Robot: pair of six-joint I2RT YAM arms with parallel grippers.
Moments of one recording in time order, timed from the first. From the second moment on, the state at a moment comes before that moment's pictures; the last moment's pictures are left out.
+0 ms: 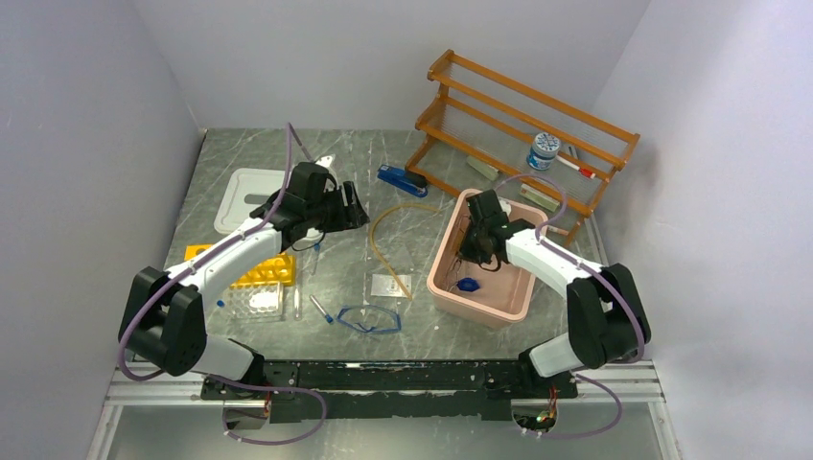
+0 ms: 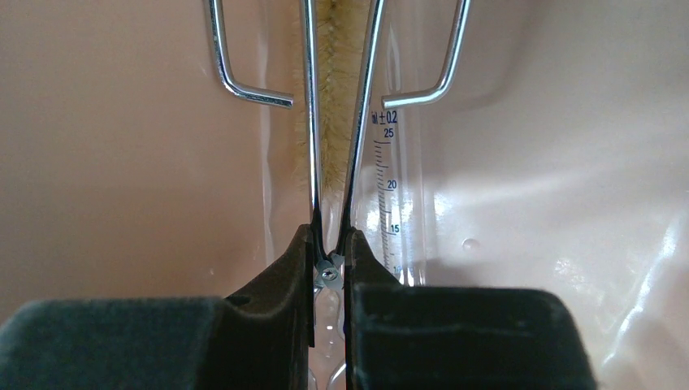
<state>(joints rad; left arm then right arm) -0.48 1.42 0.99 -0.24 0.12 -0.56 0.40 1.45 0.84 -0.43 0.09 0.72</state>
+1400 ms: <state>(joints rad) -0.48 1.26 0.99 -0.38 -0.16 -0.59 0.75 1.79 1.45 -0.48 0.16 0.40</state>
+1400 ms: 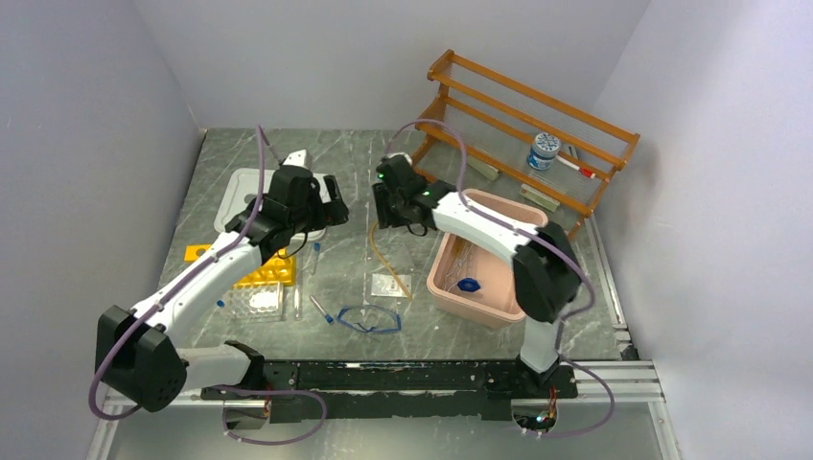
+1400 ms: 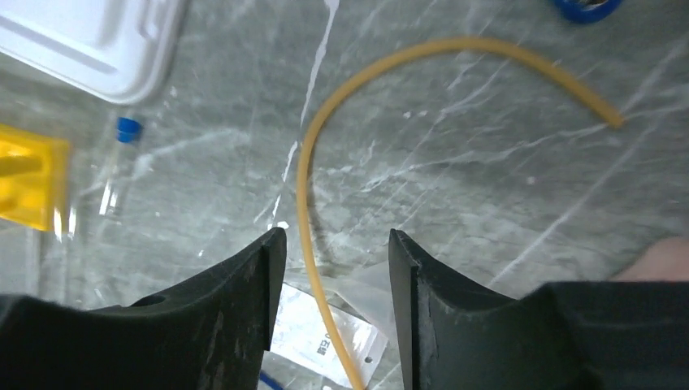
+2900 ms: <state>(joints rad) -0.42 1.09 0.94 -0.53 -0.25 -0.66 0.84 2.23 1.83 -0.51 0.35 0.54</state>
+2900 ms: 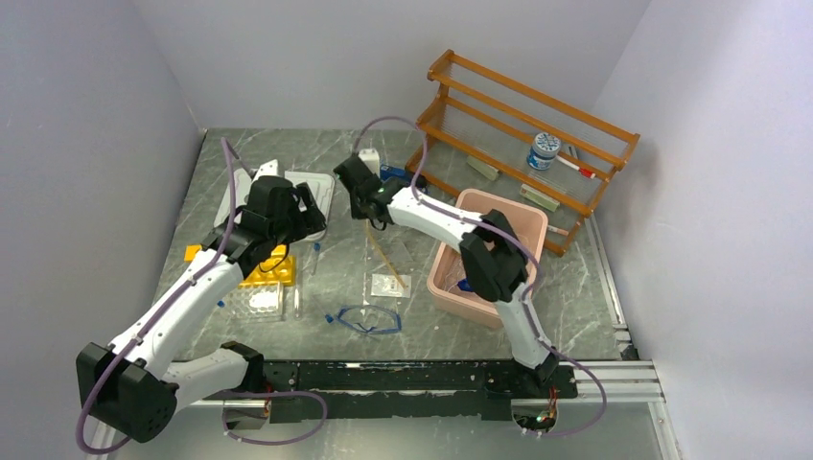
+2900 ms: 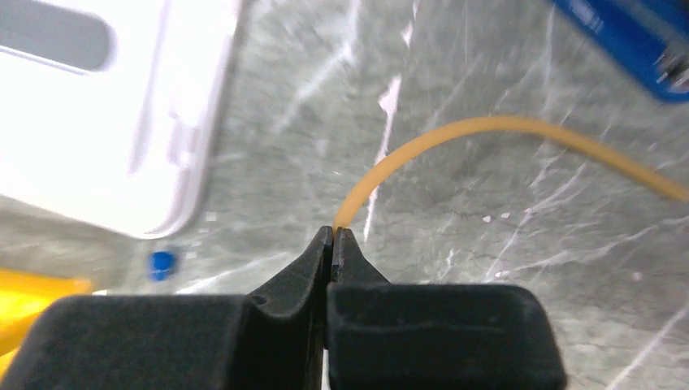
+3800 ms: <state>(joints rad) -0.42 1.25 0.96 -0.33 0.23 -0.60 0.78 1.23 1.59 -0.65 0.59 0.40</state>
